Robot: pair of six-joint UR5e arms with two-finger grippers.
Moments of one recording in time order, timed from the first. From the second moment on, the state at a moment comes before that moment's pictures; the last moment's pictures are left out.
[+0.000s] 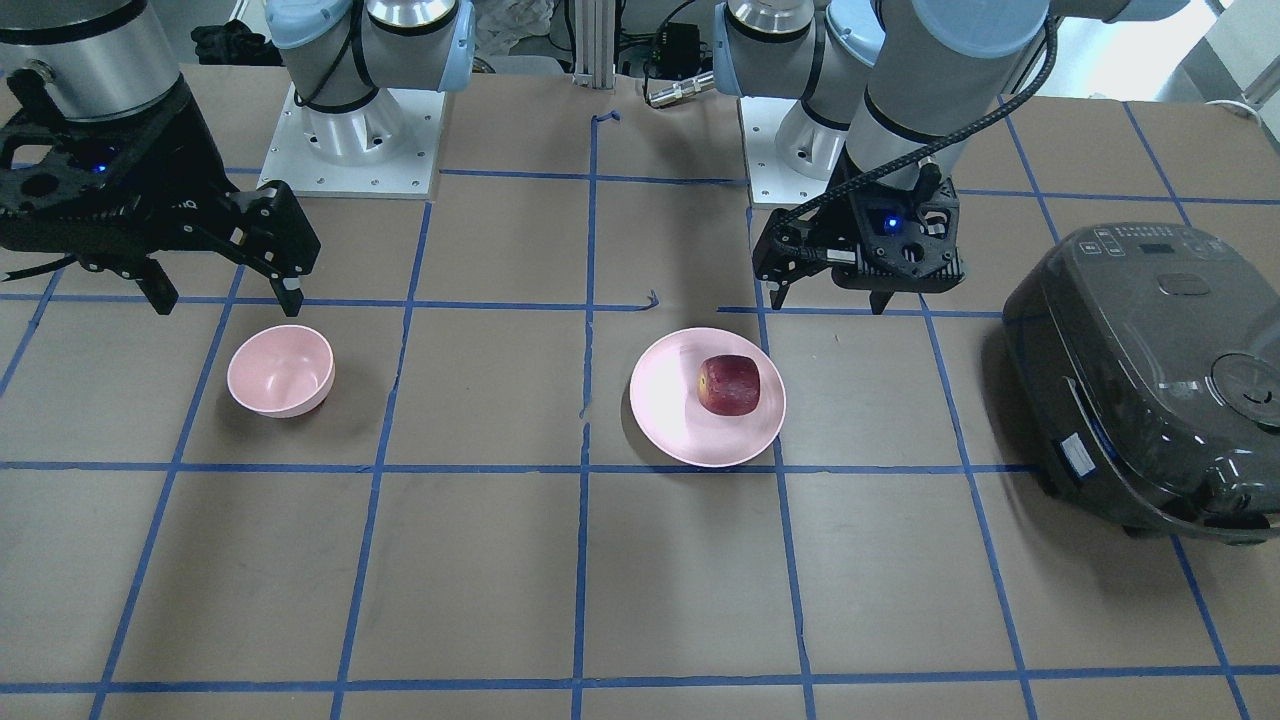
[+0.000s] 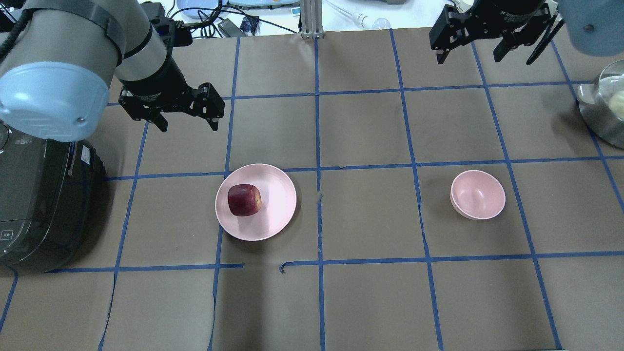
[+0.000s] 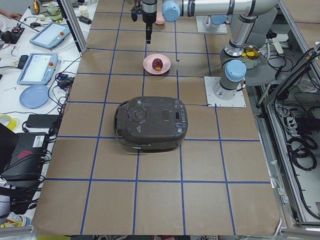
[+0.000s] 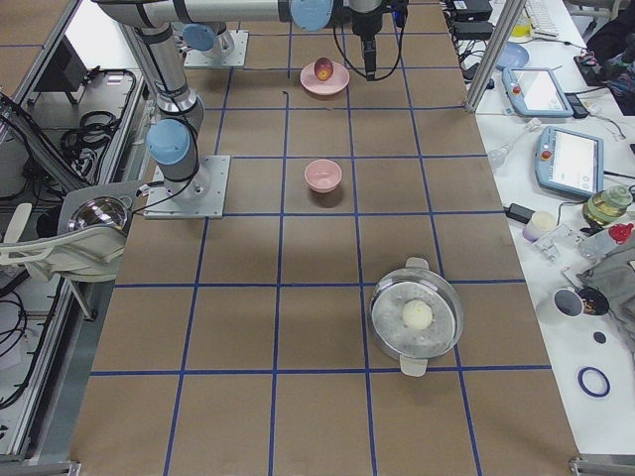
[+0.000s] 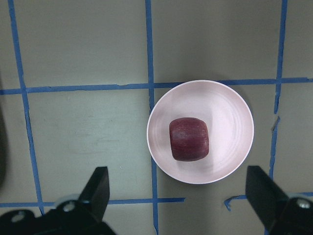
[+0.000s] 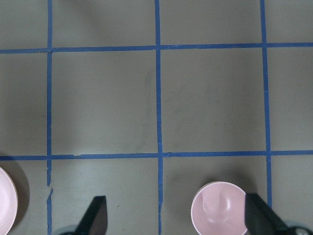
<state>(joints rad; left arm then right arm) -1.62 -1.60 -1.67 -1.41 1.56 -0.02 1.53 -1.52 1.48 -1.72 -1.55 -0.03</state>
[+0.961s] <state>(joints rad) -1.62 -1.64 -1.99 -1.04 1.54 -0.01 1.25 -1.44 1.75 -1.77 -1.55 -0.32</state>
